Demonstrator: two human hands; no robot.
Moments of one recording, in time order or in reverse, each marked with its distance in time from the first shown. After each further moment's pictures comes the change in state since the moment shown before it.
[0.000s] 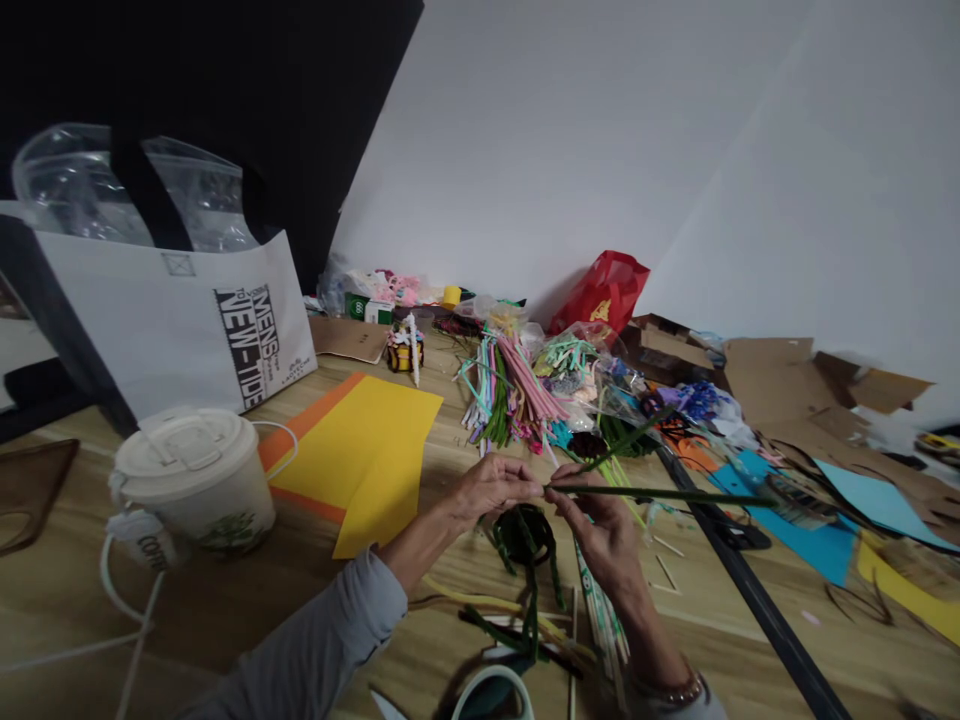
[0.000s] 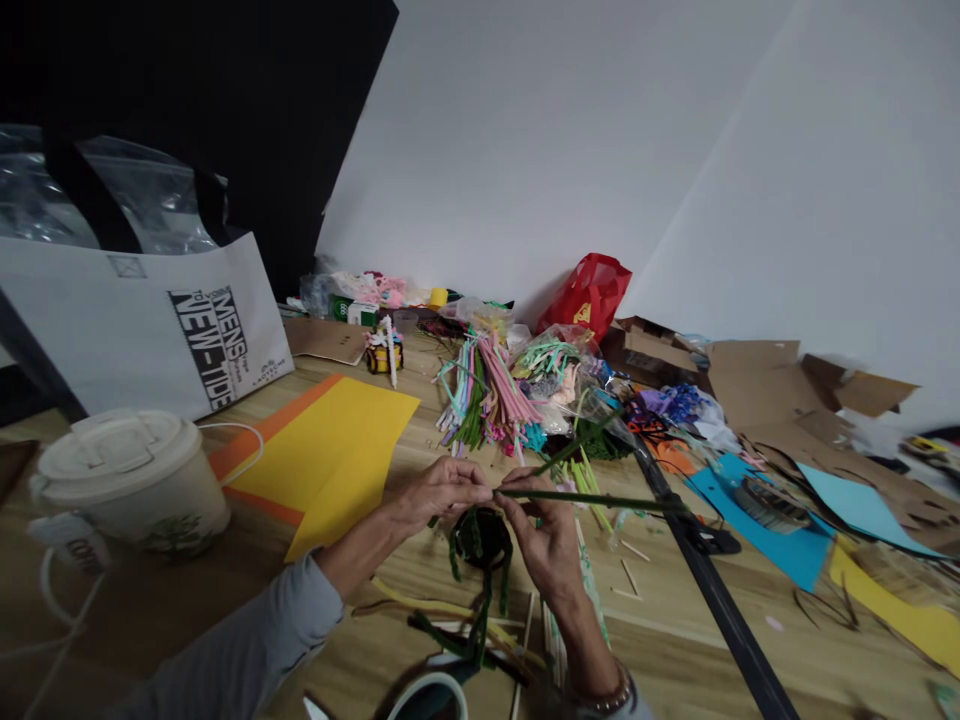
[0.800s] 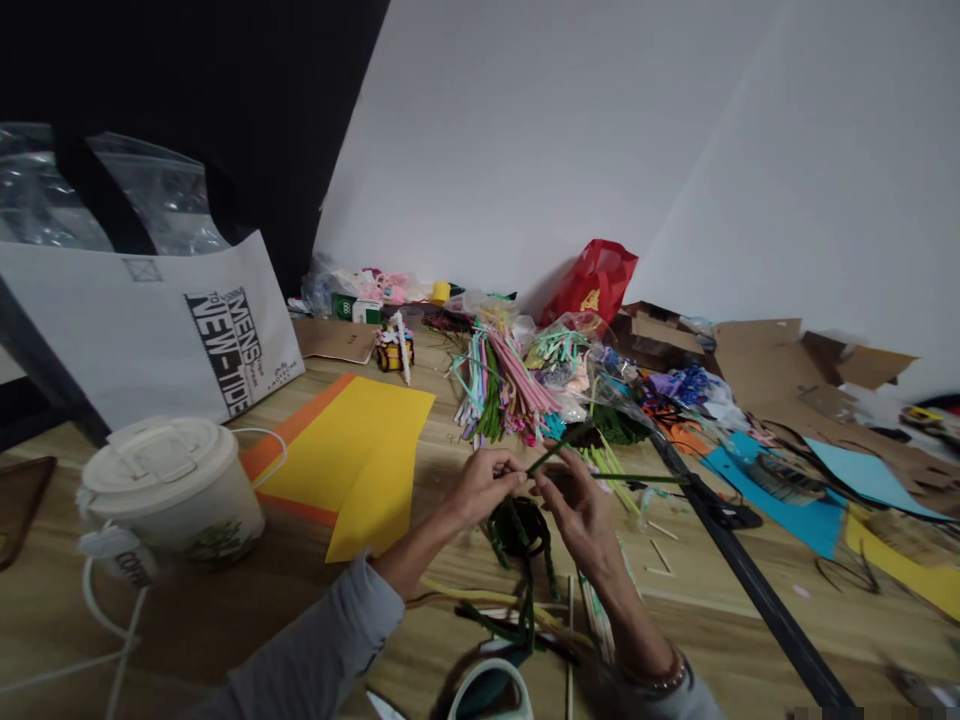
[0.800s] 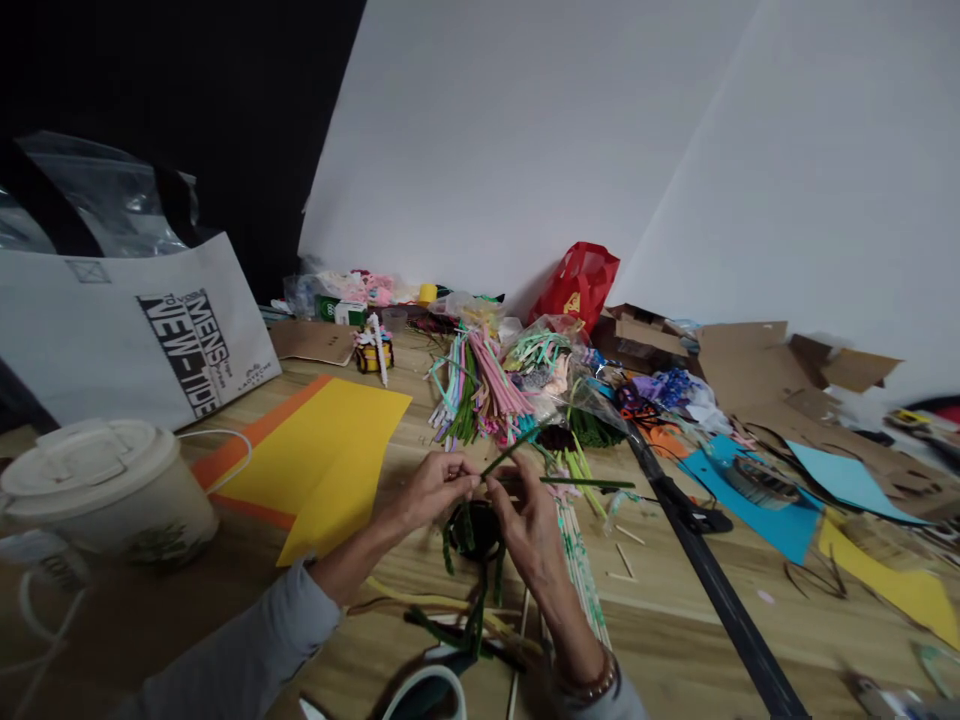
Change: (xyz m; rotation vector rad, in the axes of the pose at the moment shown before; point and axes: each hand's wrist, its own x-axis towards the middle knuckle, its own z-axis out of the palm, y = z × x) left_hand 0.004 -0.004 0.009 0.266 0.259 0.086; right_hand -0.002 0.011 0.011 -0.010 0.085 0.168
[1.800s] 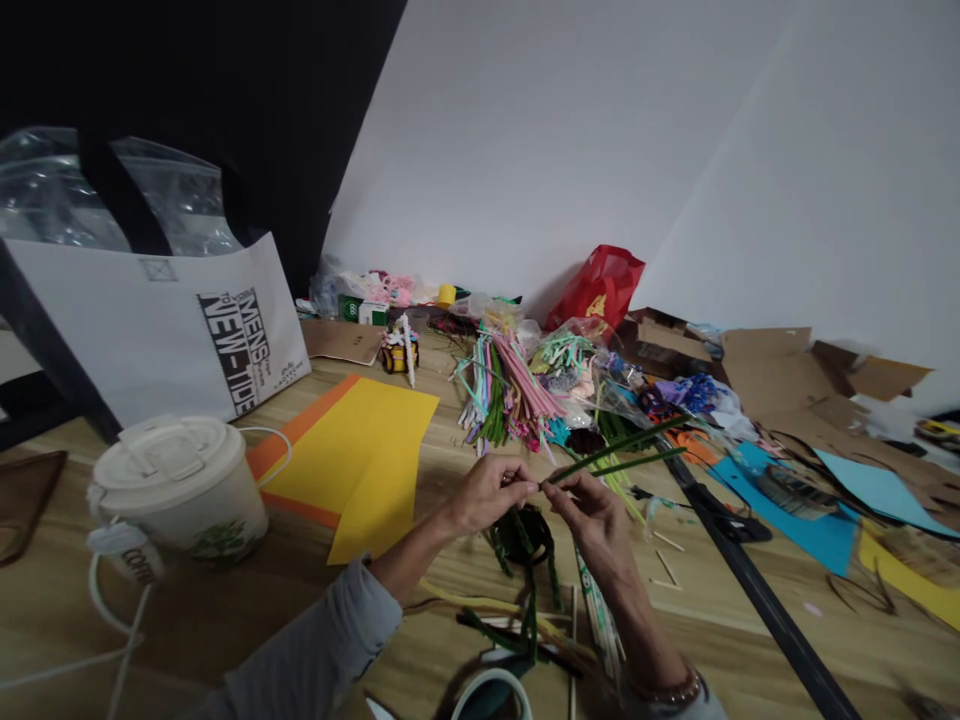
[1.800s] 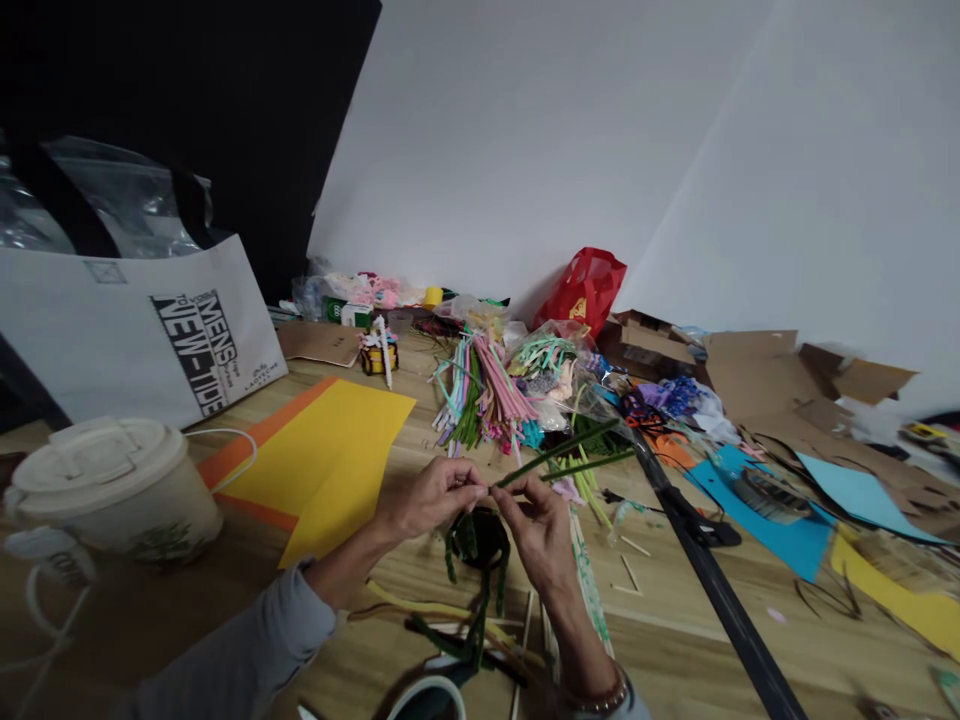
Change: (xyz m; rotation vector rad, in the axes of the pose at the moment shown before) left_hand -0.005 0.011 -0.004 0.031 -0.132 0.075; right_hand 0.004 -0.007 -0.007 0.066 -0.034 0.006
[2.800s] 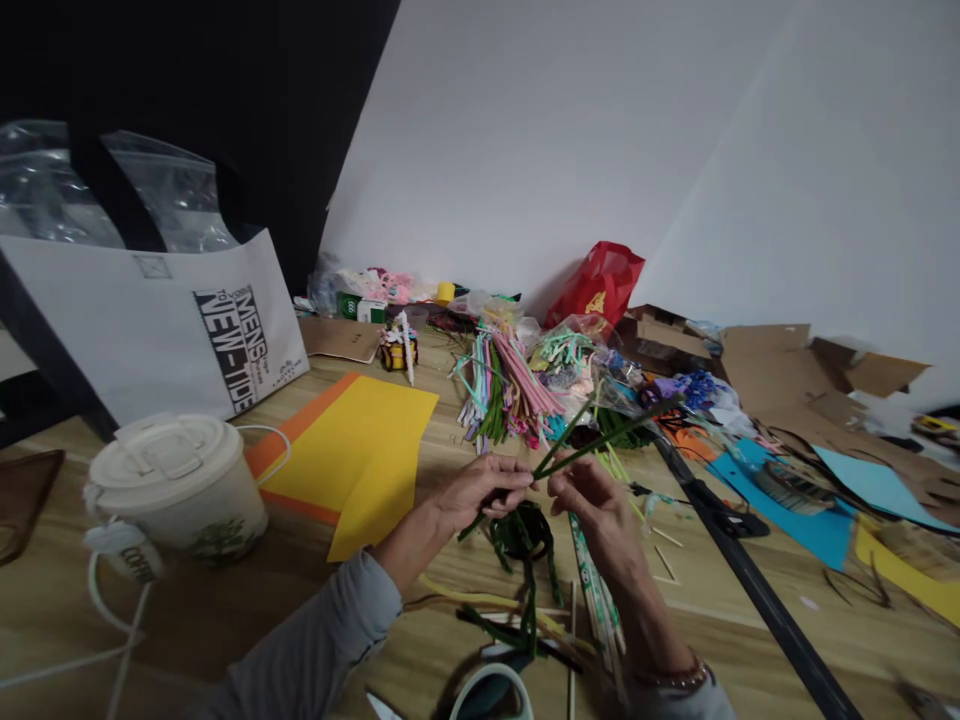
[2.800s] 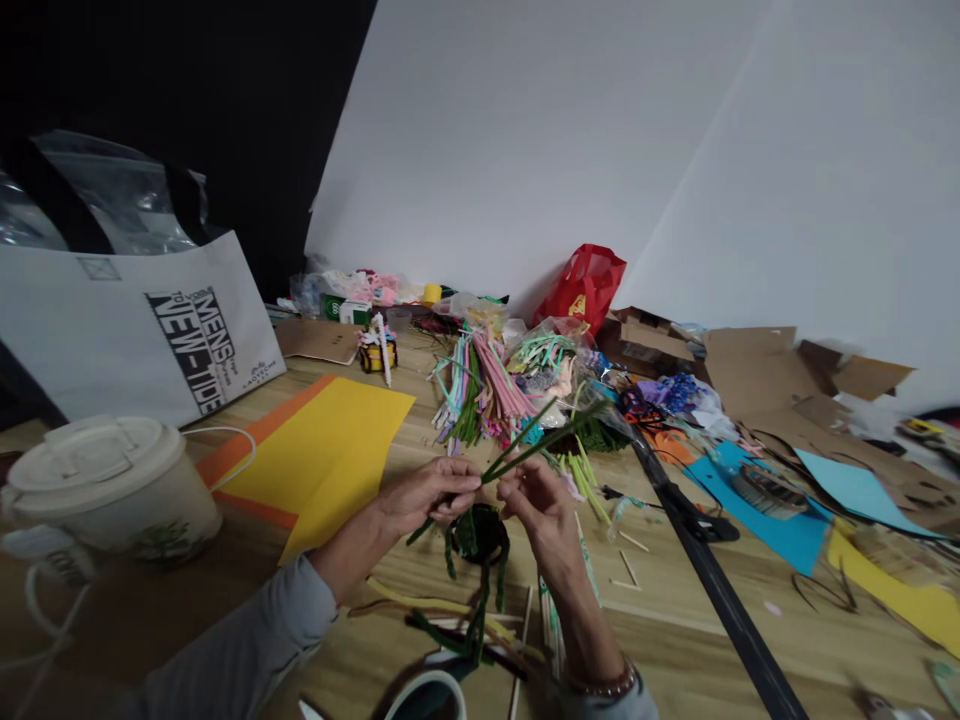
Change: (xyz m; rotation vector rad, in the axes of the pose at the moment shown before) left_hand 0.001 -0.005 -0.011 -0.630 -0.232 -0.316; right_hand 0.002 -0.004 -0.006 0.191 -0.057 0.026
